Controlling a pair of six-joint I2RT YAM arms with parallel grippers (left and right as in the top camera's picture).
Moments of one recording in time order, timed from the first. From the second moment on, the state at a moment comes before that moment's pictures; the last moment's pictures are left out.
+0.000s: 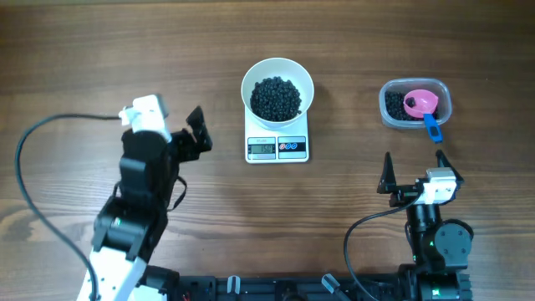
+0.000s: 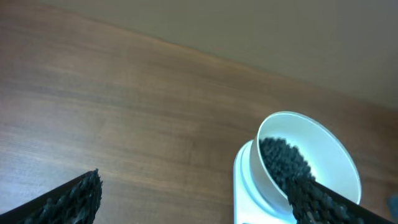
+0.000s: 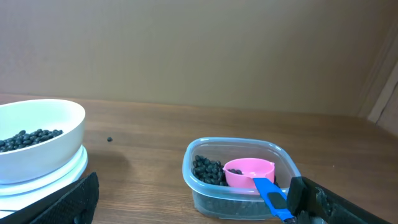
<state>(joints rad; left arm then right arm) -0.25 0.84 0.68 -0.27 -0.20 -0.39 0.01 0.02 0.01 0.00 0.00 -0.06</state>
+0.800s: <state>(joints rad) -0.07 0.38 0.25 -0.02 -0.01 -0.39 0.01 0.02 0.01 0.00 -0.01 -0.06</state>
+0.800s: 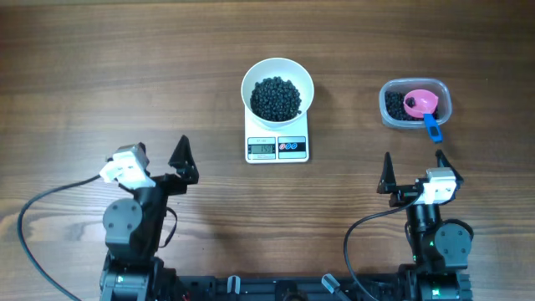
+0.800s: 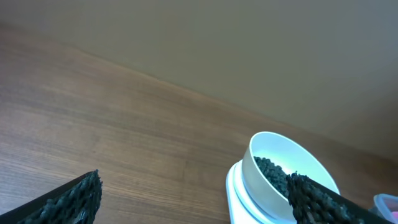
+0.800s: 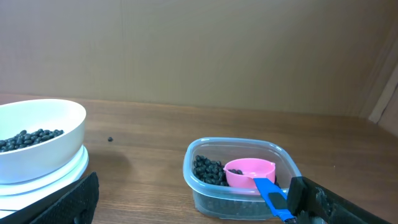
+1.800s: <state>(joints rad) -0.02 0.15 0.02 0.14 0.00 -0.39 0.01 0.02 0.01 0.00 -0.01 -0.06</state>
